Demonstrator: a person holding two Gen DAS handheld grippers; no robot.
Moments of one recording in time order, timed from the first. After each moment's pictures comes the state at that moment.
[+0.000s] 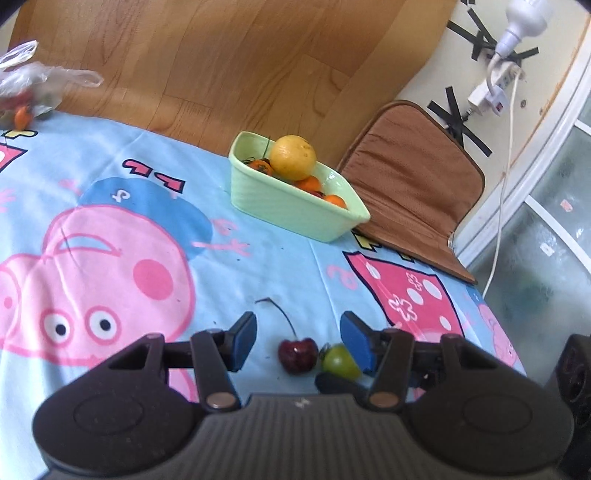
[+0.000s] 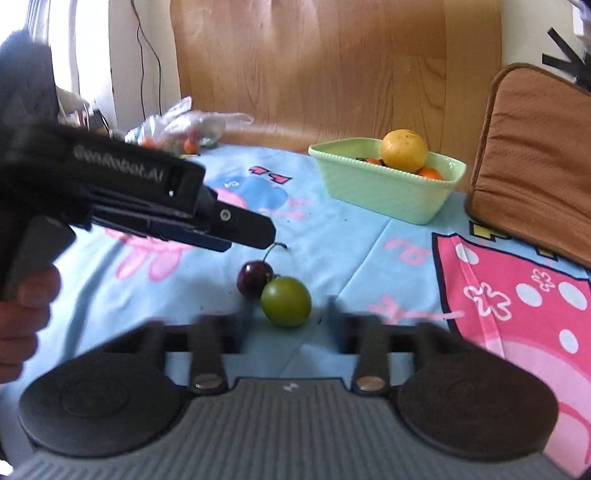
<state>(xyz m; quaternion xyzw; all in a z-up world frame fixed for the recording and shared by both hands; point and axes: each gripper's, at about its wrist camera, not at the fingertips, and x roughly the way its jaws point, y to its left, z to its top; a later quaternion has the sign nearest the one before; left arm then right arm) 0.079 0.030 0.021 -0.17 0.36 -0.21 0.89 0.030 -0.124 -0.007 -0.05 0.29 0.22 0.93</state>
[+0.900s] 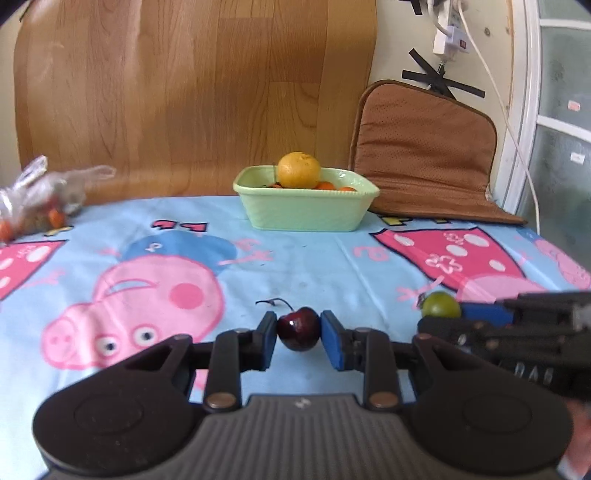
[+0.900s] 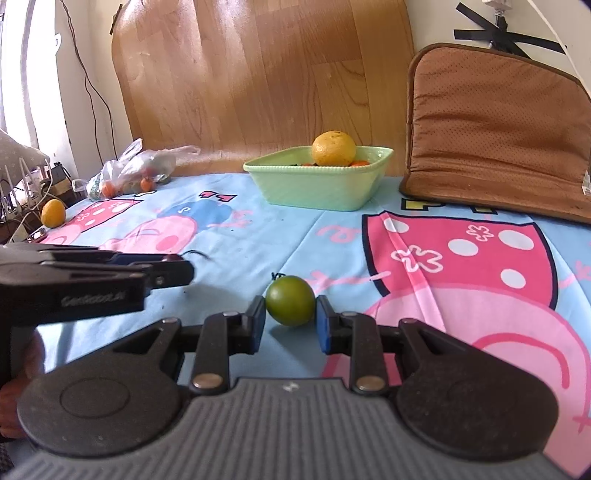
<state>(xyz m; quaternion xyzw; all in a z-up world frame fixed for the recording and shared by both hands) 0.026 -0.007 0.013 0.02 0.28 -0.13 0.95 0.001 -0.168 -0.009 0.04 0.27 0.16 0.95</state>
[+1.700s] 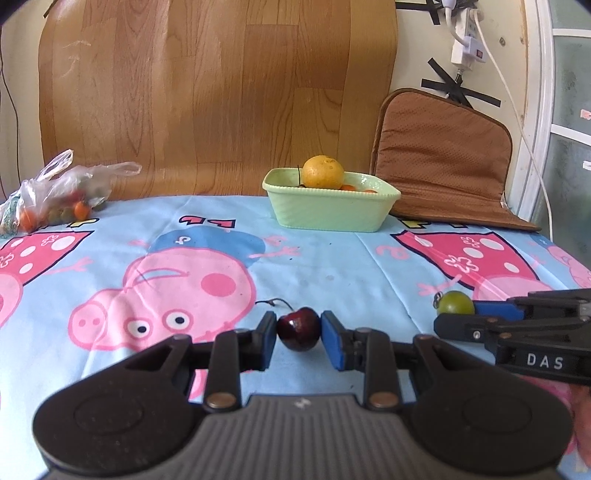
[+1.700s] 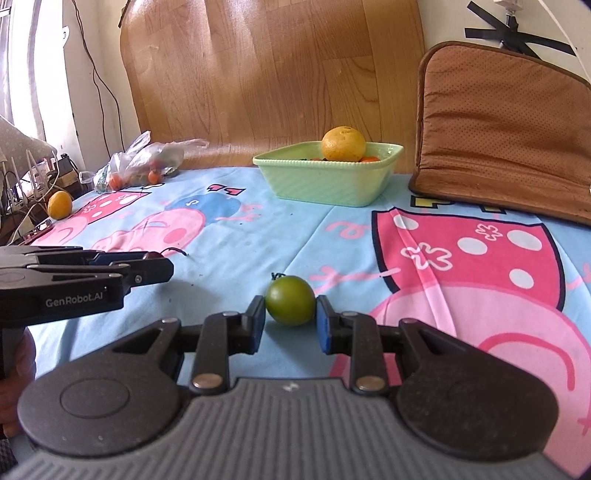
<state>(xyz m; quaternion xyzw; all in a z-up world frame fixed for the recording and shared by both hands) 0.018 0.006 0.012 0.01 0.28 -0.11 0.95 0.001 -0.166 -0.009 0.03 0.27 0.17 0.95</state>
